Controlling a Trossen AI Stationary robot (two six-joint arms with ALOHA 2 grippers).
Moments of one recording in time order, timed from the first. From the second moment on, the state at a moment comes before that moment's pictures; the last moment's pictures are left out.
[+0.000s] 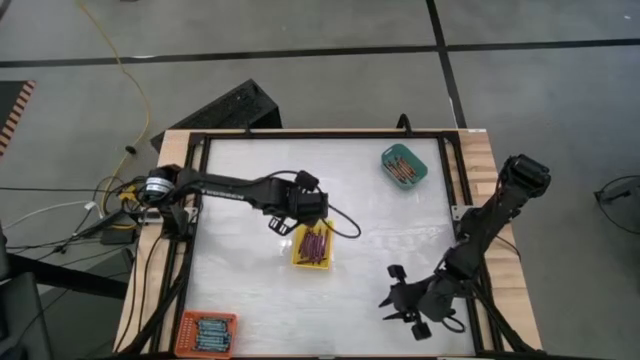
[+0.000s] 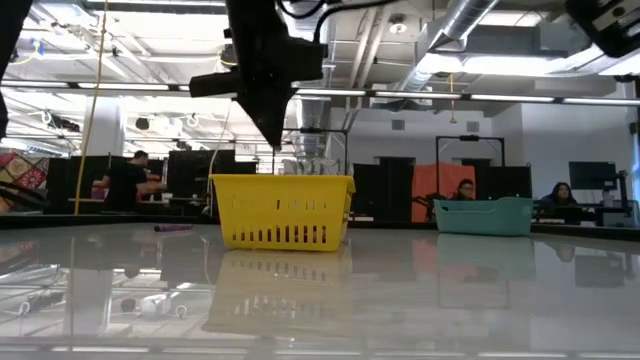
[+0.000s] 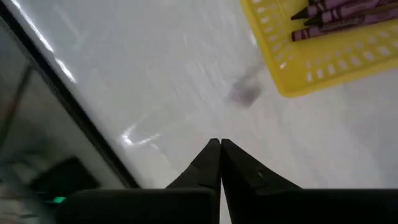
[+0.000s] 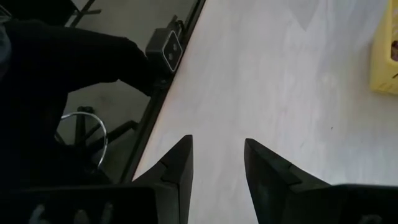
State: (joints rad) left arm -0.01 1.82 1.52 -0.98 -0.44 0.65; right arm 0.87 1.35 0.83 -0.13 0.37 0.48
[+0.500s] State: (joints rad) left arm -0.06 1.82 1.52 -0.92 -0.54 0.80; right arm 0.90 1.35 0.83 -0.12 0.42 0.49
